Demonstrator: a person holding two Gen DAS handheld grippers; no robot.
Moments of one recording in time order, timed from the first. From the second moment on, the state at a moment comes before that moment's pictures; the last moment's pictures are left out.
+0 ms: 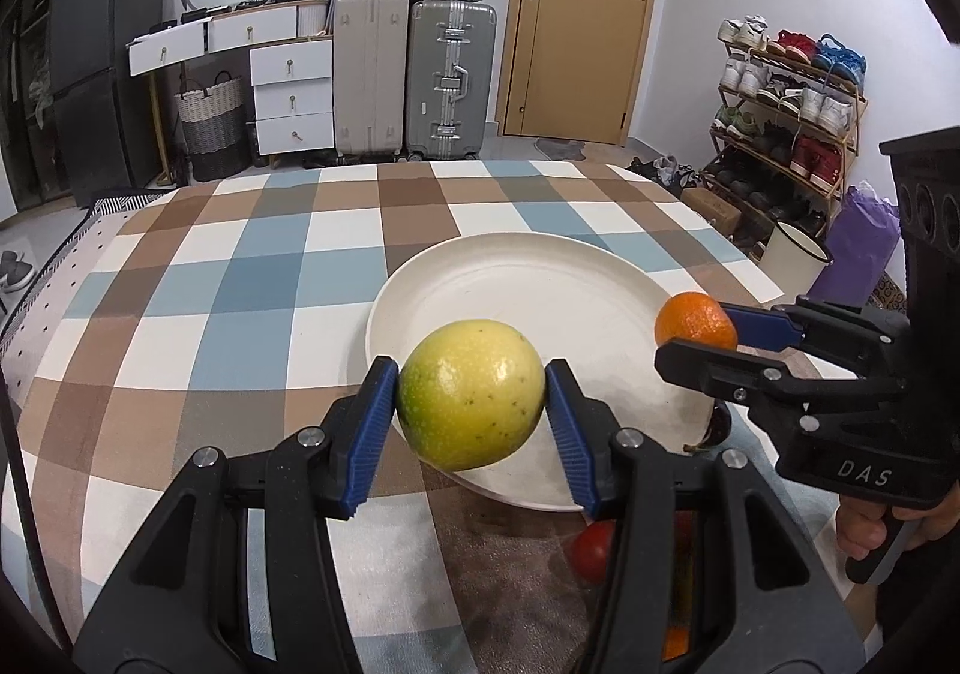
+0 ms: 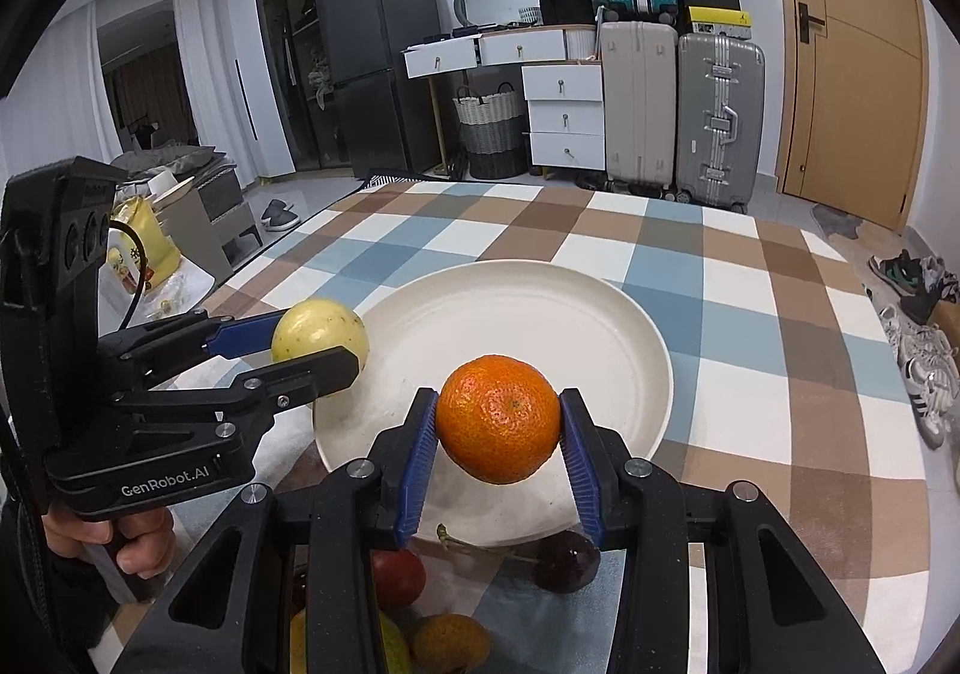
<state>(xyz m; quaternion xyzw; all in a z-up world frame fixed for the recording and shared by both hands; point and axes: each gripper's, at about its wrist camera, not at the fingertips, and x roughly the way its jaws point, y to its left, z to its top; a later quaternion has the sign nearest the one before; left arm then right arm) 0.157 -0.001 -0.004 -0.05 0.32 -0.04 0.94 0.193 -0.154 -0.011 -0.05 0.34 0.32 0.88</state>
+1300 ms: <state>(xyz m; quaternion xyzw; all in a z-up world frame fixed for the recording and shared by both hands) 0.166 -0.010 -0.015 -0.02 0.33 -0.03 0.94 0.213 -0.162 -0.030 -0.02 0.38 0.29 0.88</state>
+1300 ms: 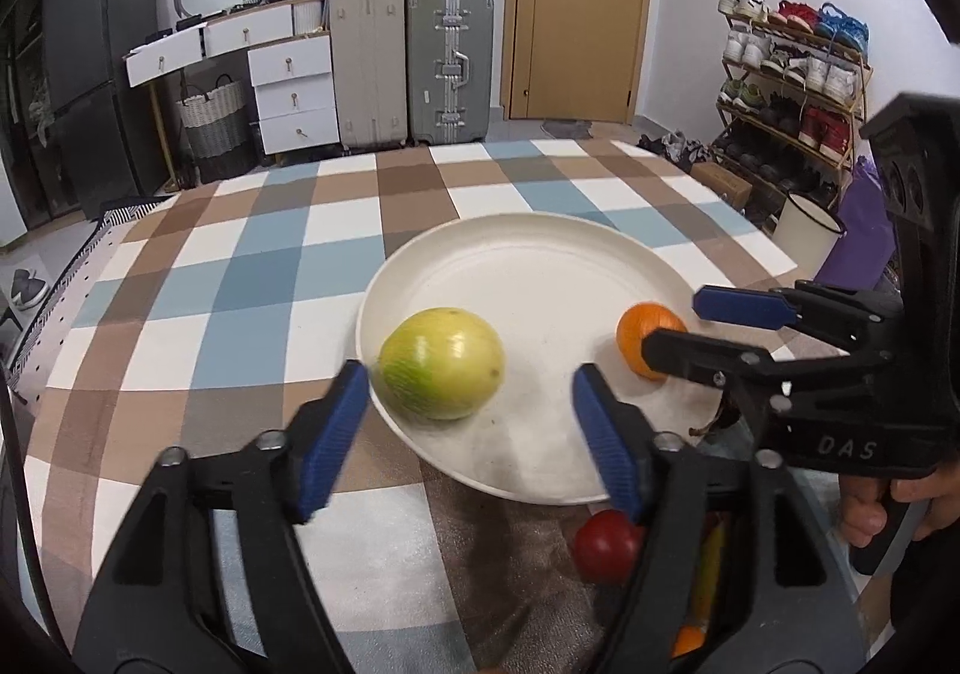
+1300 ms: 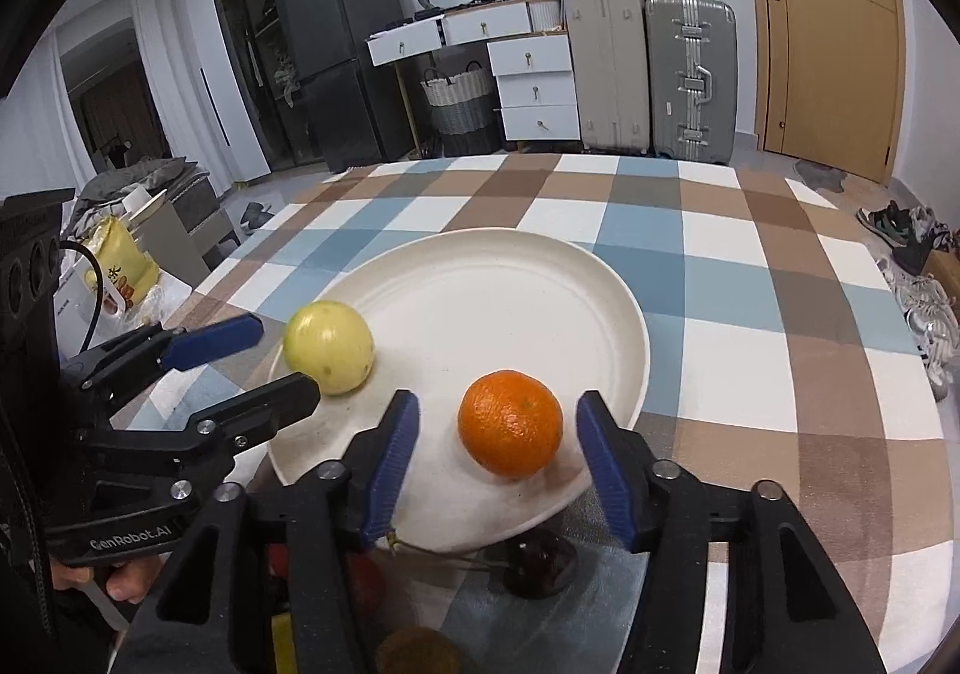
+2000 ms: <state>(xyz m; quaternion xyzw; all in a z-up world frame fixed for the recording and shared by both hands) 0.080 0.012 0.022 -0.03 0.31 0.01 0.95 0.156 -0.197 -0.004 -0.03 0.36 0.26 0.89</state>
